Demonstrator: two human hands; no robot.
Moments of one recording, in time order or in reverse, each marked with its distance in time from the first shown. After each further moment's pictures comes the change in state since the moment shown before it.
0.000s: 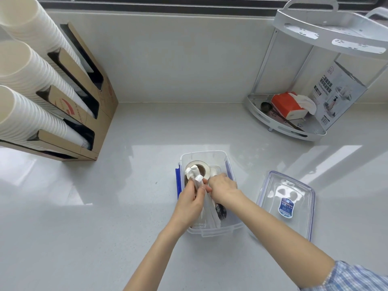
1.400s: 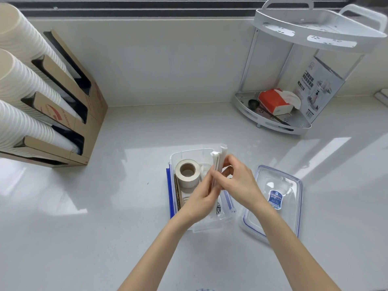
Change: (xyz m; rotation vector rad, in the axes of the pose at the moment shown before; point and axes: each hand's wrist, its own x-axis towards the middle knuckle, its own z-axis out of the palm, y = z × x) left_hand -0.005 0.029 0.029 -0.073 -0.384 0.164; right_hand -0.068 0.048 -0.019 0.960 0.466 -0.262
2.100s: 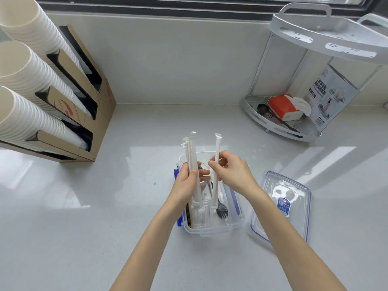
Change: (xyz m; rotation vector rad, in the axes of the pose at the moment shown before) left_hand 0.003 0.006 -0.046 -0.181 0.389 -0.275; right_hand 0.038 -0.017 0.022 -0.115 -0.073 0.111
